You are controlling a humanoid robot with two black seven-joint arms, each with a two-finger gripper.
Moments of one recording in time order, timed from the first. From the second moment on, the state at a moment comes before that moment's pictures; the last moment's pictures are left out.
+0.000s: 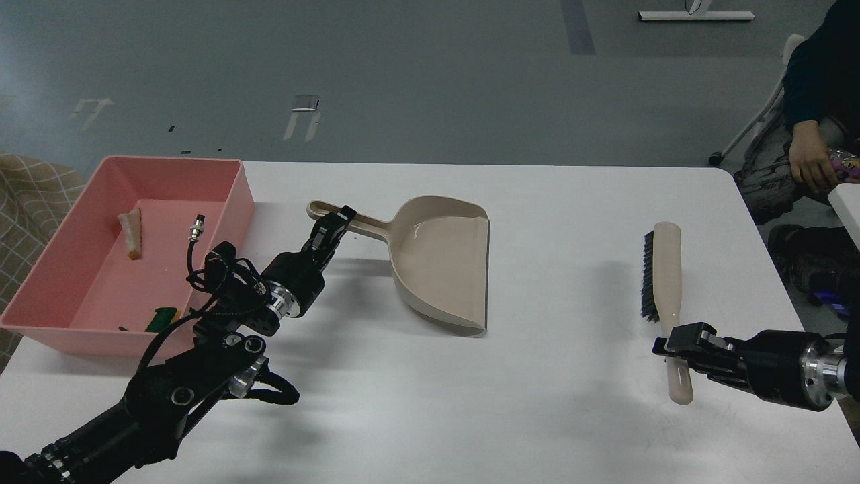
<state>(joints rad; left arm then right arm) -0.34 0.28 -0.77 -1.10 1.11 0.21 -0.24 0.90 -1.15 -0.07 1.71 -0.75 0.23 -0.01</state>
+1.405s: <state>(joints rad) -0.22 0.38 -0.76 -1.19 1.10 0.19 -0.31 0.89 -1.10 -0.06 1.70 -0.74 0.23 0.04</state>
